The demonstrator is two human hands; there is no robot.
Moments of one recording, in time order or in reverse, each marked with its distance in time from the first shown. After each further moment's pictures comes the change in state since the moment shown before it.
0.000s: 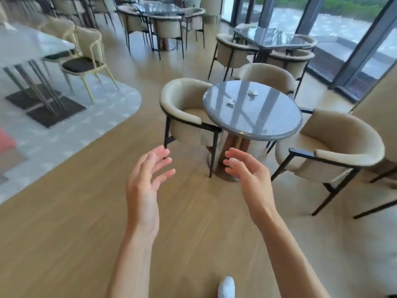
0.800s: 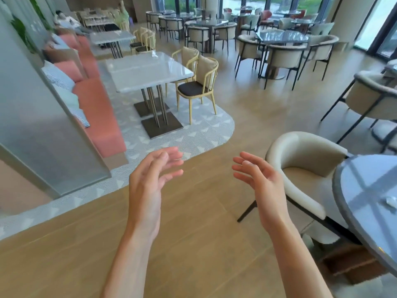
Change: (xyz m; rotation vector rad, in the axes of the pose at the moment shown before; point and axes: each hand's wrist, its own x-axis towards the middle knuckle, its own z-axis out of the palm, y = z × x) left_hand 0.401 0.111 -0.152 0.105 0.346 0.294; right_hand 0.320 -0.091 0.406 0.235 -0.474 -0.038
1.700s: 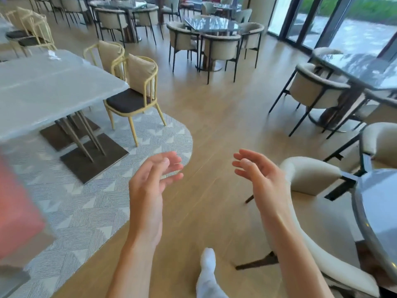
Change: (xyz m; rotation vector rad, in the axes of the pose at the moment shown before) left_hand 0.537 -0.142 0.106 -0.043 -0.304 -0.216; right_hand 0.468 0.013 0.155 -0.189 0.384 -0.053
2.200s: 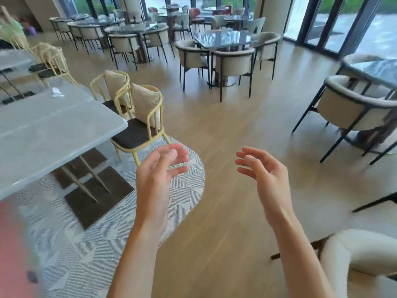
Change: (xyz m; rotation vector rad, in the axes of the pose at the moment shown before) left_hand 0.336 -0.010 0.146 0.079 -0.008 0.081; right_hand 0.363 0.001 0.064 0.118 -0.025 -0.024
